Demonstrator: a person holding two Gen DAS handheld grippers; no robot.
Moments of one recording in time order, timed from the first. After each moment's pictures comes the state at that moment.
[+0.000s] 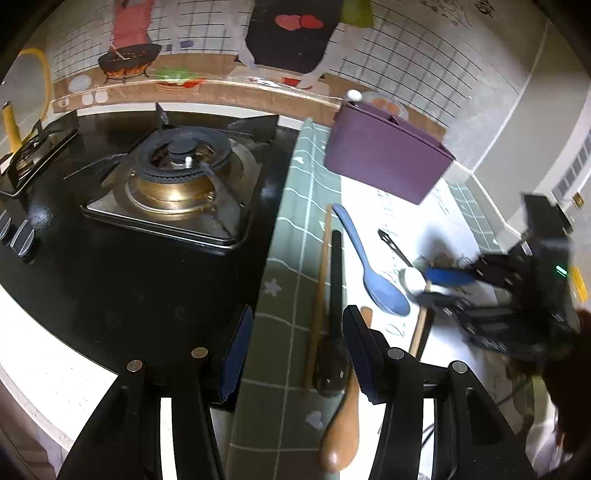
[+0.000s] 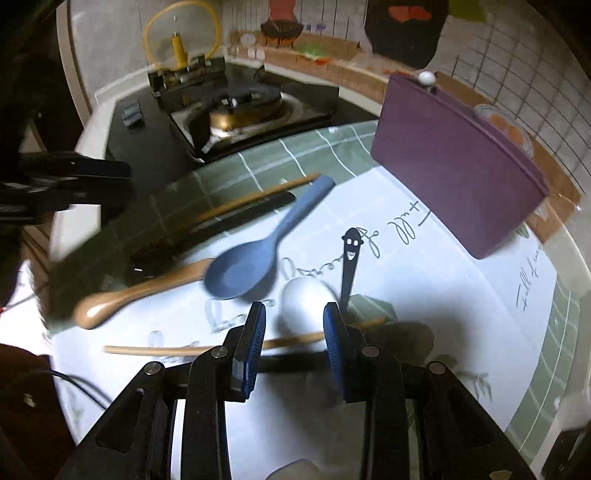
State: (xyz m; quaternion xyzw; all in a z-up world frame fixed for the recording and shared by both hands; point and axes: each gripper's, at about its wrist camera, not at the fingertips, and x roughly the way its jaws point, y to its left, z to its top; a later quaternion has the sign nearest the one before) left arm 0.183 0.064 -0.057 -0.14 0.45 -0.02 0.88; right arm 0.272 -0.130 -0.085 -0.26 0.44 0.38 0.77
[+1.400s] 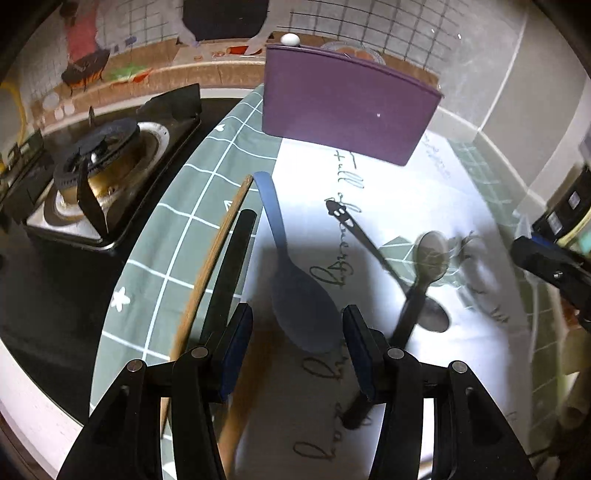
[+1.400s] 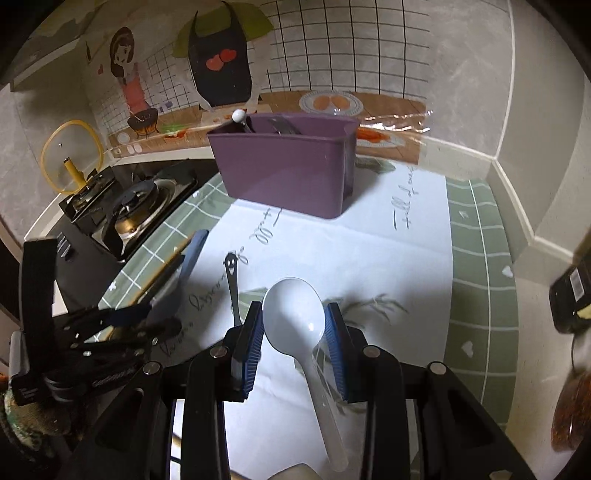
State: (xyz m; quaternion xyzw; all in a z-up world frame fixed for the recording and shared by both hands) left arm 0.247 -0.039 -0.096 -0.08 0.48 0.01 0.88; right arm 0.269 -0.235 -0.036 -0.05 0.44 0.21 0.87
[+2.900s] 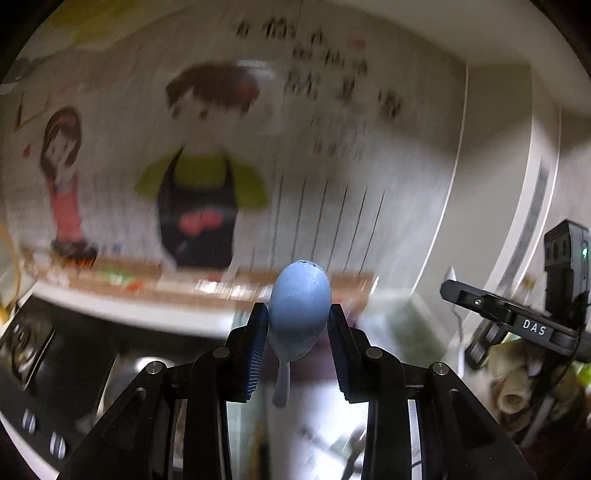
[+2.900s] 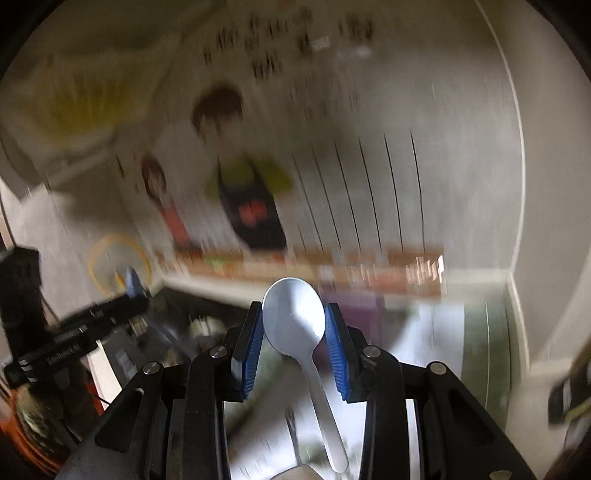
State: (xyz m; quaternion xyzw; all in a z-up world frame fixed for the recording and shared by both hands) left arm 0.289 0.006 0.173 -0.06 0.24 -0.09 0.96; right arm 0.331 -0.244 0.142 0.09 0.27 0.28 0.92
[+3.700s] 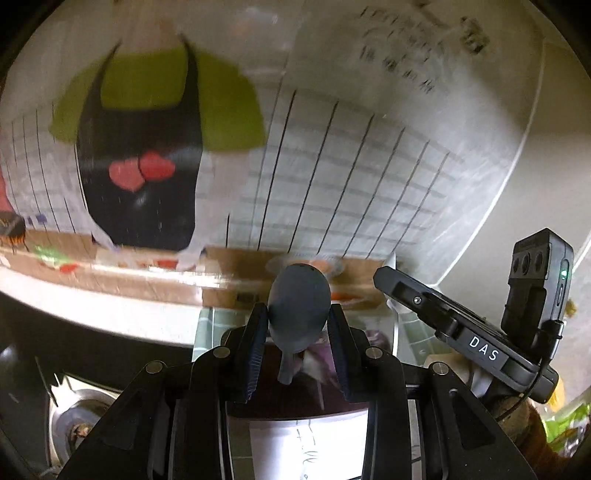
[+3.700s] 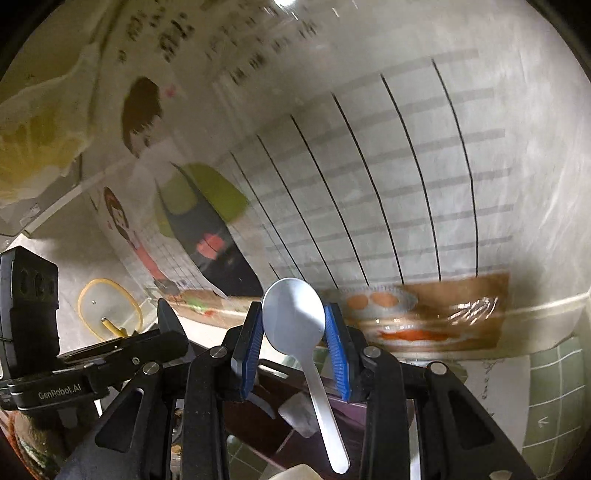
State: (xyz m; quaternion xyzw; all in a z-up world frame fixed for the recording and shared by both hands) left arm 0.467 0.007 0.076 -0.10 0.37 -0.11 0.92; right arm 0.492 -0.197 0.048 0.15 0.30 0.28 0.90
